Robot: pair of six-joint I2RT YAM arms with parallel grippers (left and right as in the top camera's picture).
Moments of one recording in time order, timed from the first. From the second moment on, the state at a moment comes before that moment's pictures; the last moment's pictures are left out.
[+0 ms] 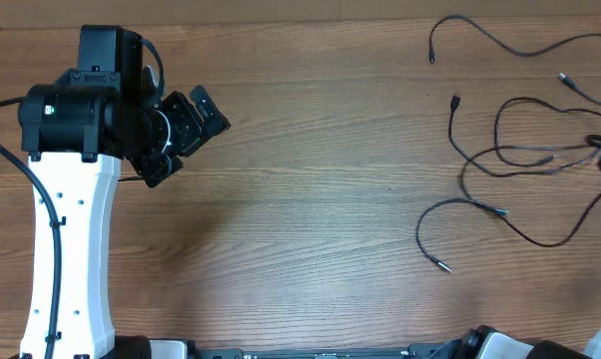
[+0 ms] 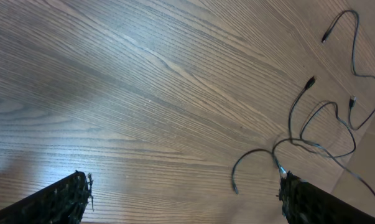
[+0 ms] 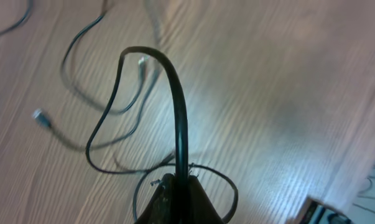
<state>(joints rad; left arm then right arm) -0.06 1.55 1.87 -1.50 0.32 -0.68 -0.54 1.41 1.65 -1.41 0.16 0.60</state>
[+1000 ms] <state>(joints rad) -0.06 1.55 1.87 -1.50 0.31 -0.68 -0.54 1.56 1.65 -1.36 0.10 0.68</state>
